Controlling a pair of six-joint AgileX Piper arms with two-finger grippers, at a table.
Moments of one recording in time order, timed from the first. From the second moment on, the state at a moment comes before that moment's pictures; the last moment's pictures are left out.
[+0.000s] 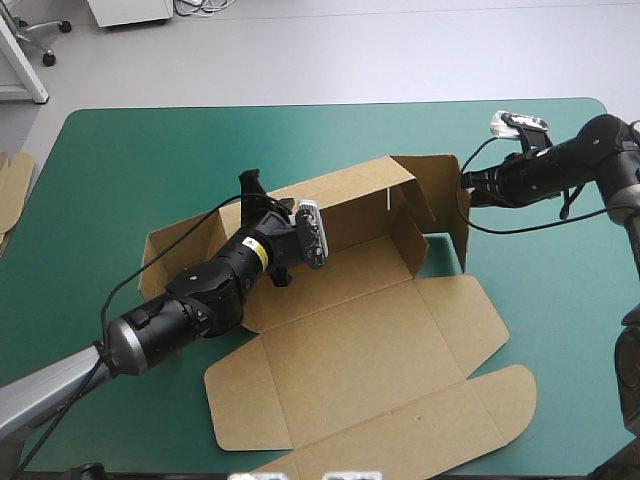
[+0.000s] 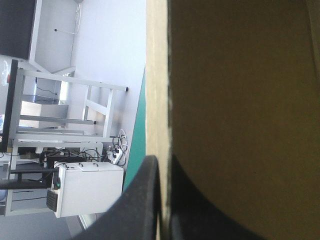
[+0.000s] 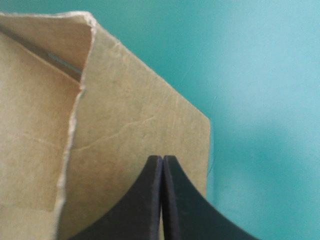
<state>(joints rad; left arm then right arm) -0.83 1.38 -1.02 1.16 0.45 -0.11 -0.07 1.69 -1.54 0.56 1.12 -0.36</state>
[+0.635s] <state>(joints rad) -0.82 1.43 -1.02 1.18 0.45 -0.13 -0.11 1.90 -1.87 0.67 1.02 -0.40</state>
